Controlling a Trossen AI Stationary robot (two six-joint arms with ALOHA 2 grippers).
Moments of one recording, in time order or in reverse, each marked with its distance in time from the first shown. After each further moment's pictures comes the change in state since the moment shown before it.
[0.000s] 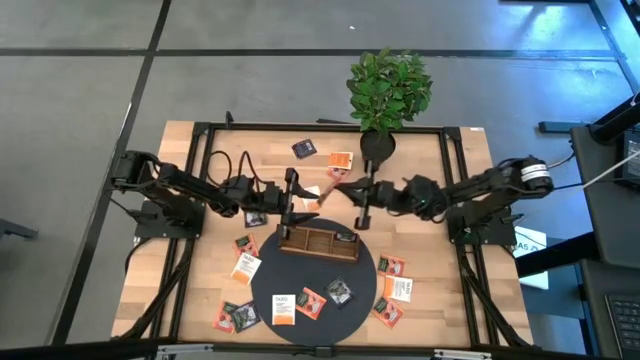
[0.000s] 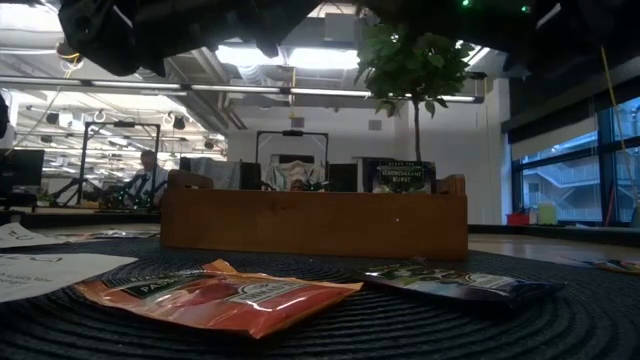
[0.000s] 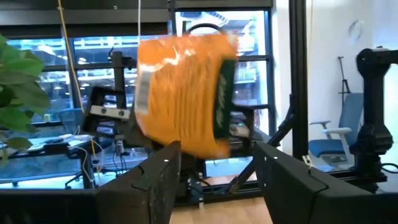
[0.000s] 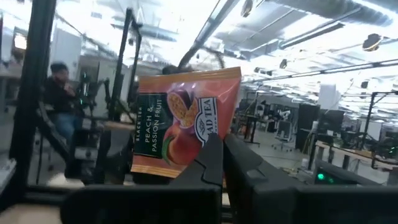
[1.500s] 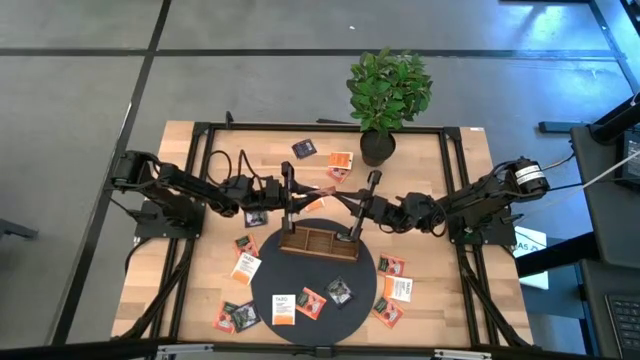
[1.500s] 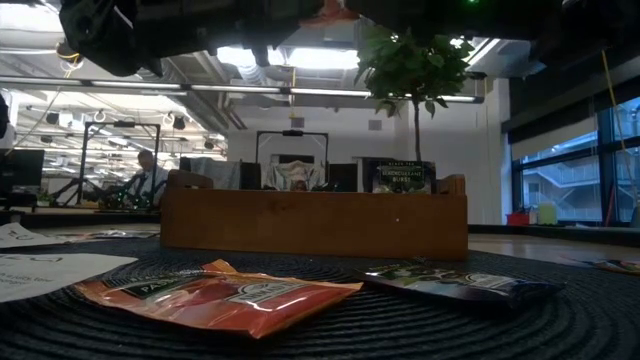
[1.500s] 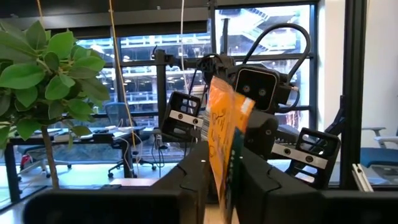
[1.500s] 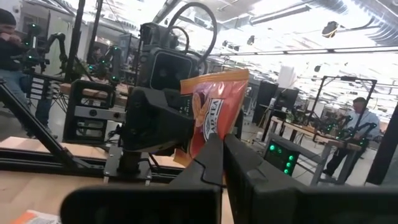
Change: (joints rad) left arm 0.004 0.000 0.000 0.002 -0.170 0.018; right arm 0.142 0.034 0.011 -0.048 0.302 -0.125
